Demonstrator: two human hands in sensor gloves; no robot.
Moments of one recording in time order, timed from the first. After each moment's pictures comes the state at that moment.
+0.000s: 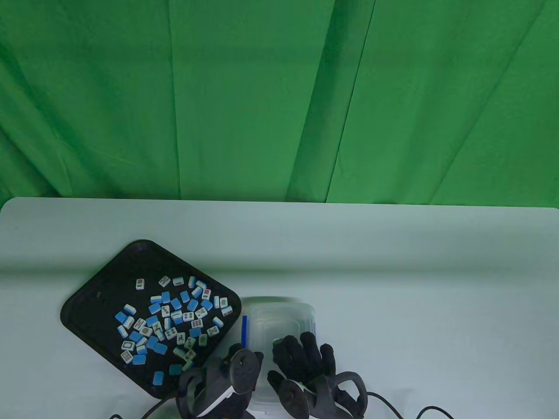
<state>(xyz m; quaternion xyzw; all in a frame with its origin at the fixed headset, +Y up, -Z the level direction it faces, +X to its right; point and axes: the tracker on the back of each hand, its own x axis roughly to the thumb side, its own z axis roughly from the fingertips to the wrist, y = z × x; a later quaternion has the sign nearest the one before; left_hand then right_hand) -0.110 -0.737 -0.238 -0.08 -0.05 0.09 0.99 0.053 -0.728 -0.216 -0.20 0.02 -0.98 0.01</state>
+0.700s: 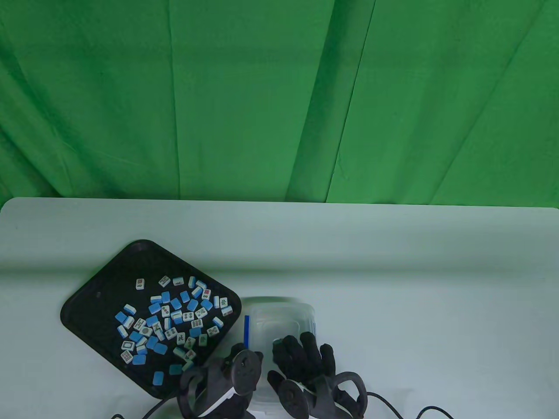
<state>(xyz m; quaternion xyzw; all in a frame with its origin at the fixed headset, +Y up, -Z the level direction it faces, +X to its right) -0.106 -0.736 -0.238 -0.06 -0.06 0.08 0.99 0.053 -0.728 -0.215 -0.20 0.02 -0.98 0.01</state>
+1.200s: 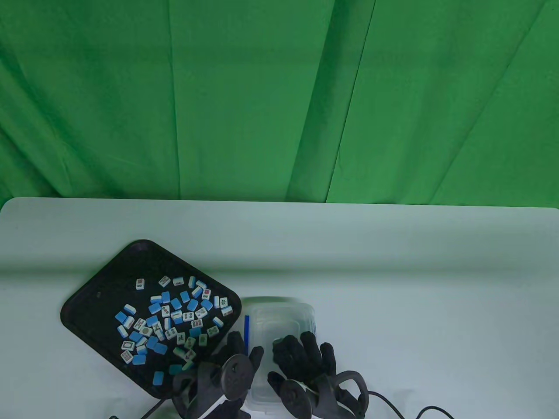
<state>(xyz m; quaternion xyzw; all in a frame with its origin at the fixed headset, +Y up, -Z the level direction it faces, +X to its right) -0.118 -0.725 -0.229 0.04 -0.08 0.09 0.99 0.060 -0.727 -0.218 -0.21 0.01 -0.98 -0.02</state>
